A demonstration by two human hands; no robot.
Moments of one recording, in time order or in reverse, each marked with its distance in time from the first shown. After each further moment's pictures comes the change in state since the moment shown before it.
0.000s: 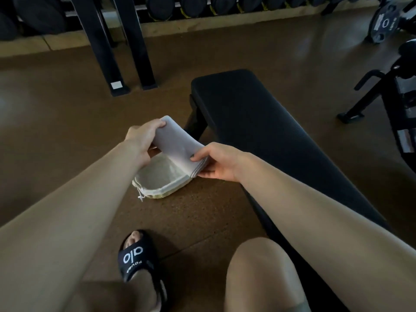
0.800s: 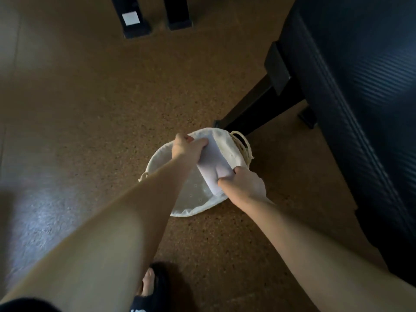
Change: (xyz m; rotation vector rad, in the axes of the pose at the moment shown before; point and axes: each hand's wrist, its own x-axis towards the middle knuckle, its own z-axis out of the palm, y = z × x) left_hand 0.304 -0.146 0.026 0.472 0.117 -0.067; right_hand 0.306 0.085 0.000 -1.112 0.419 0.074
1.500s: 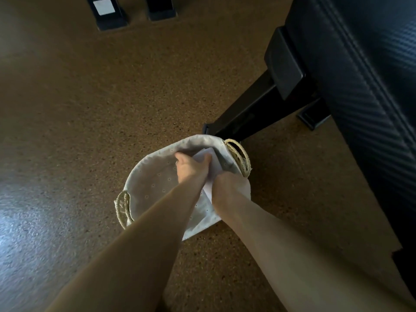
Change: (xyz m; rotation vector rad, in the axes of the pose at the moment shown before) left_hand 0.037 -0.024 0.073 0.009 0.022 -0.138; right_hand 0.079 -0.011 0.042 -0.514 -0.015 -0.116
